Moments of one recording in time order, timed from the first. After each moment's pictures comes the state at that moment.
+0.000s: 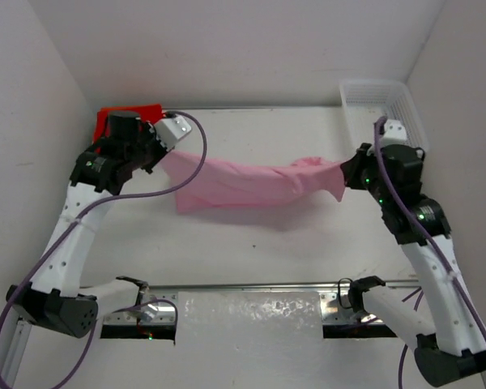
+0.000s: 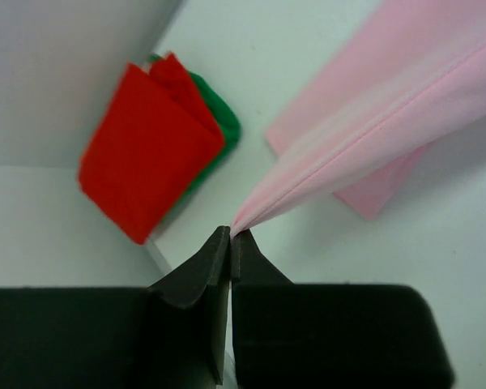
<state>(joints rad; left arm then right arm) -0.22 1.17 1.32 -0.80 0.08 0.69 0.24 0.88 1.05 -0.61 0.07 0.31</state>
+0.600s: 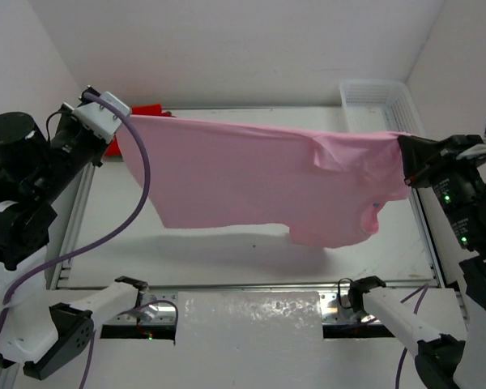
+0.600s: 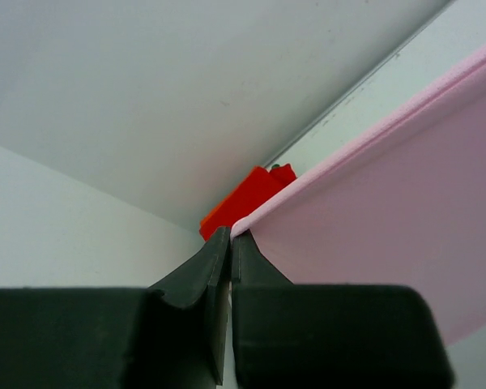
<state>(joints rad) -0.22 1.09 2.01 -1.10 0.08 0.63 0.24 0.82 1.74 -0.84 0.10 0.20</state>
